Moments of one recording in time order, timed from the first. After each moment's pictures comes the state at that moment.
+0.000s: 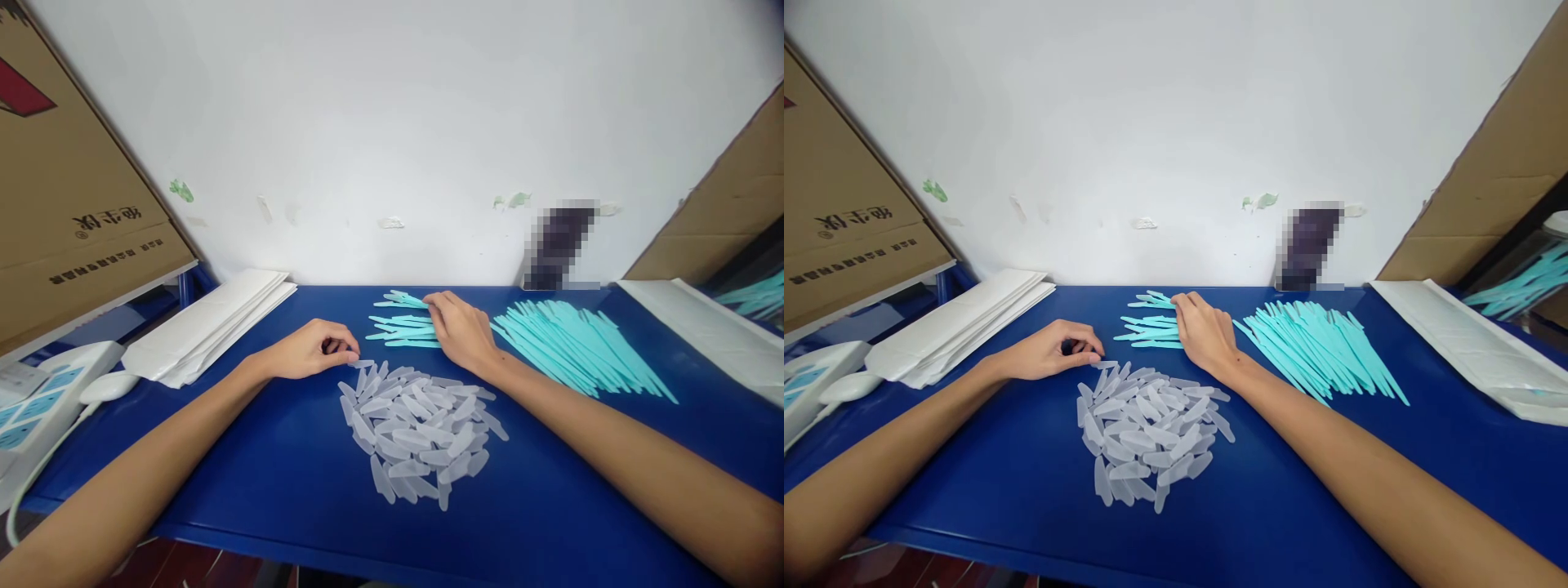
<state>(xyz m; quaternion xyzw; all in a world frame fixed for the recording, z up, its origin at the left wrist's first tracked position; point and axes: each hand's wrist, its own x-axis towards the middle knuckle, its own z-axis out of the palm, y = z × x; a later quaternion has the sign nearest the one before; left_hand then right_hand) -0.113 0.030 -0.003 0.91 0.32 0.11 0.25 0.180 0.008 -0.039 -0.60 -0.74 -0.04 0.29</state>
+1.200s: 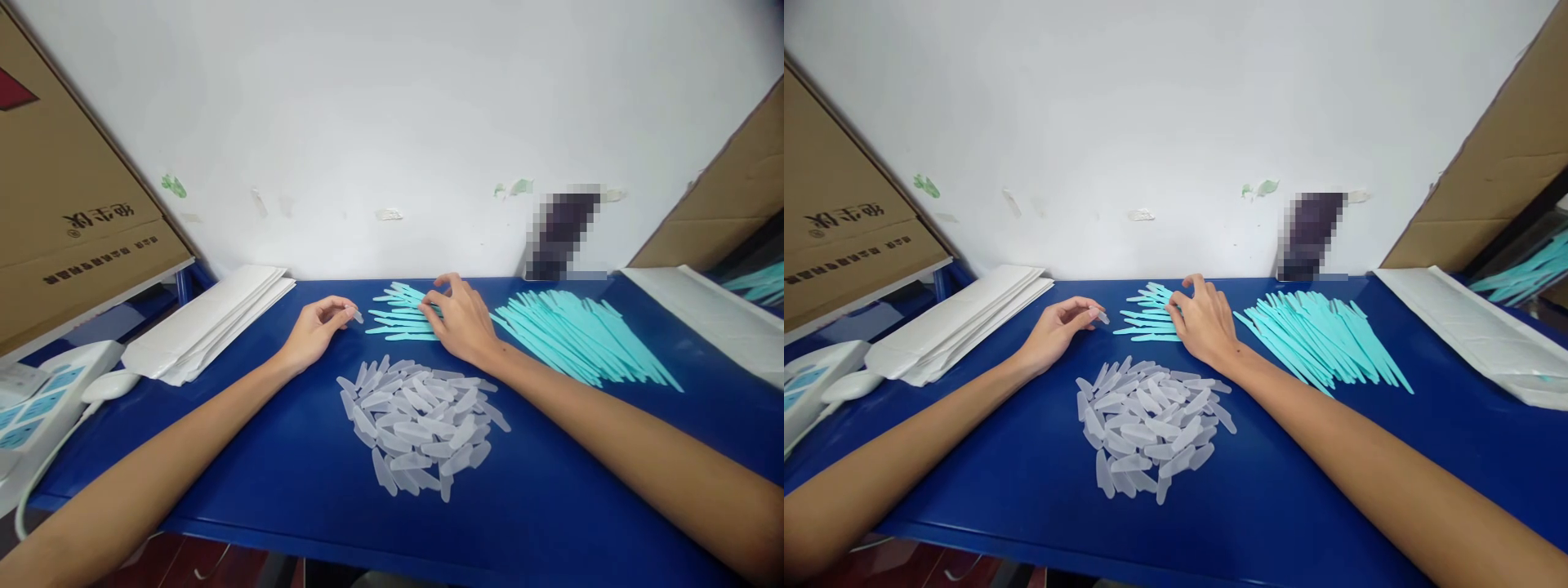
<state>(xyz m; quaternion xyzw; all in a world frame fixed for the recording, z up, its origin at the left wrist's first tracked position) -0.090 0.036 -0.032 0.68 0.44 0.42 0.40 0.182 0.010 -0.043 -0.57 -0.76 -0.08 0.30</state>
